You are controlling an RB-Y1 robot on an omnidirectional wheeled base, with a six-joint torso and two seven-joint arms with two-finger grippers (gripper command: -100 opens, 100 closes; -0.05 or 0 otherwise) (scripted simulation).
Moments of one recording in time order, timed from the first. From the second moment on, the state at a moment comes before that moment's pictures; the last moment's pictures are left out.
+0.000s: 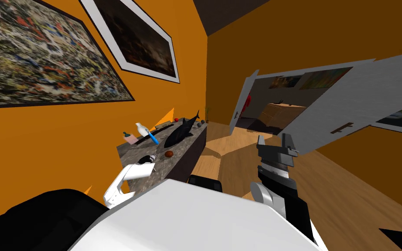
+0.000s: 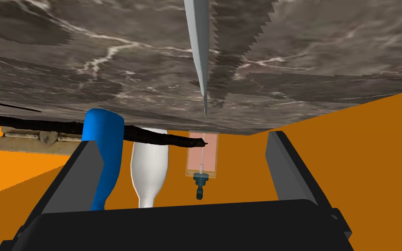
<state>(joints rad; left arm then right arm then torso) 0.50 0.24 0.39 -2.14 -0.18 1.14 -0.58 0.54 0.00 -0.07 -2.32 -0.12 -0.48 -0.08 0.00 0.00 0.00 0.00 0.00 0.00</state>
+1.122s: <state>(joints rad) 0.47 0.23 0.41 -2.04 -0.21 1.21 -0.60 0.54 0.00 -0.07 -2.32 -0.12 -0.48 -0.08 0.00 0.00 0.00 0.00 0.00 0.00</state>
